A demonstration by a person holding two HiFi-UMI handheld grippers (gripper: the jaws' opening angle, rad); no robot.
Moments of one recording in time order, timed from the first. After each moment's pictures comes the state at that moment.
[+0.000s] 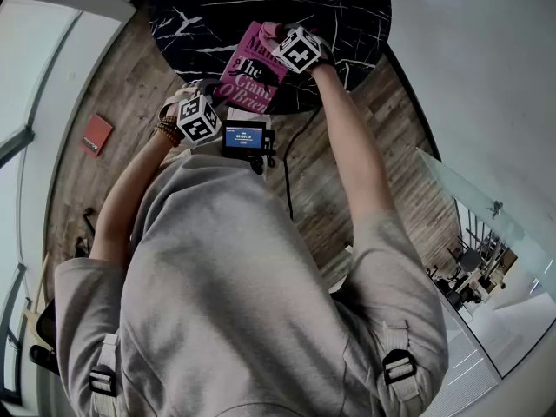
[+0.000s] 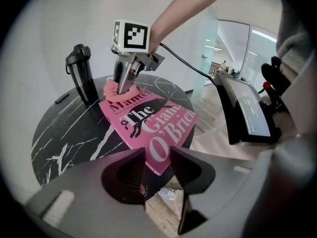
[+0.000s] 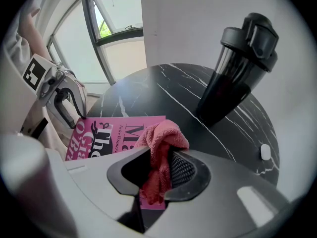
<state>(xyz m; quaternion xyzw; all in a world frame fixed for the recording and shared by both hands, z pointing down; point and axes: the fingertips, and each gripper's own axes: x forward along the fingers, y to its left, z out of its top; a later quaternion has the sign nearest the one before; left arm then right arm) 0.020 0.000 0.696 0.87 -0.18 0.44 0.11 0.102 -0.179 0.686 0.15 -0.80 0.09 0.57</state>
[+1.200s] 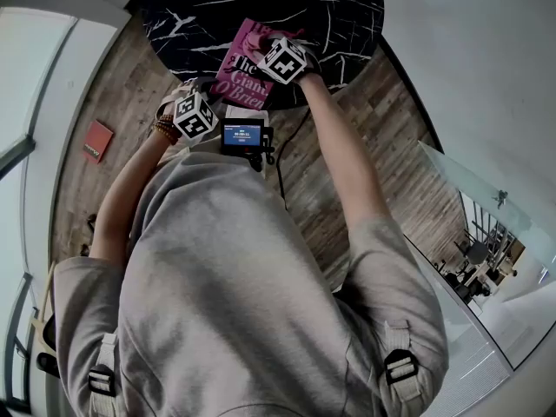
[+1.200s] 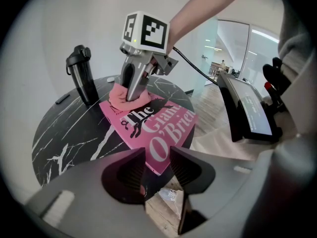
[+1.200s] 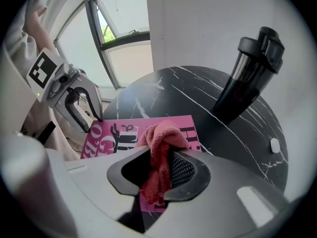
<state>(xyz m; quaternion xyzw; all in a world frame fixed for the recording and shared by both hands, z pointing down) 0.020 0.000 0.697 0.87 -0.18 0.44 0.11 0.085 -0.130 0.688 0.14 -0.82 0.10 0.55</state>
